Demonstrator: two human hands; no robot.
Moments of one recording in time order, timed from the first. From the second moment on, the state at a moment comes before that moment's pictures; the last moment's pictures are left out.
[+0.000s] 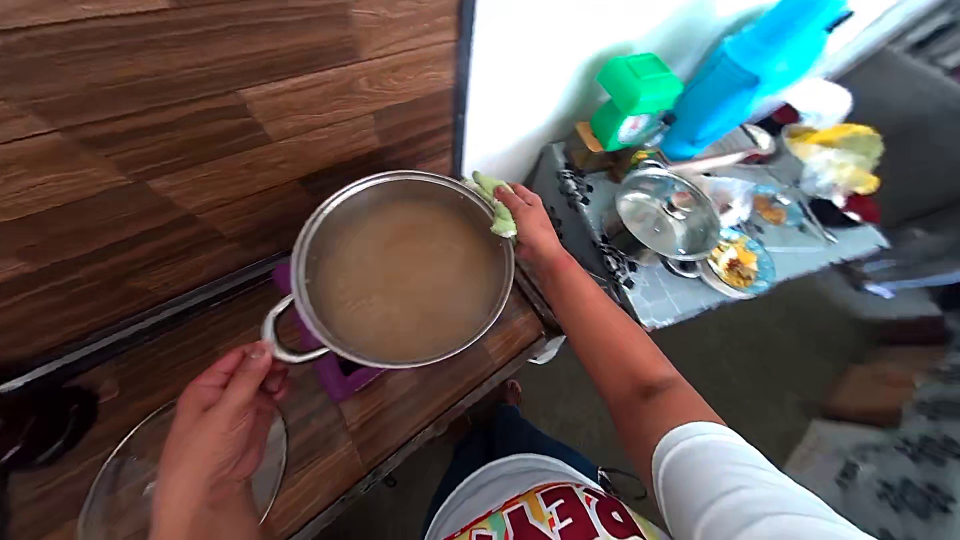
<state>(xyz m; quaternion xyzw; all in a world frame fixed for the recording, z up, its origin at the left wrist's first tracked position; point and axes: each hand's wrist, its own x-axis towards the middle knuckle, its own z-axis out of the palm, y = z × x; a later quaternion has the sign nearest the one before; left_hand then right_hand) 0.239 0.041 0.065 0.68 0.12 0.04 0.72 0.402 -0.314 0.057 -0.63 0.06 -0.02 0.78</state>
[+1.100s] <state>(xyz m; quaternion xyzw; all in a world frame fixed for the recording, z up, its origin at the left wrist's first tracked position) 0.213 -0.577 0.031 0.62 -0.09 -0.40 0.67 0.103 -0.945 0.101 -0.74 0.35 -0.22 0.53</state>
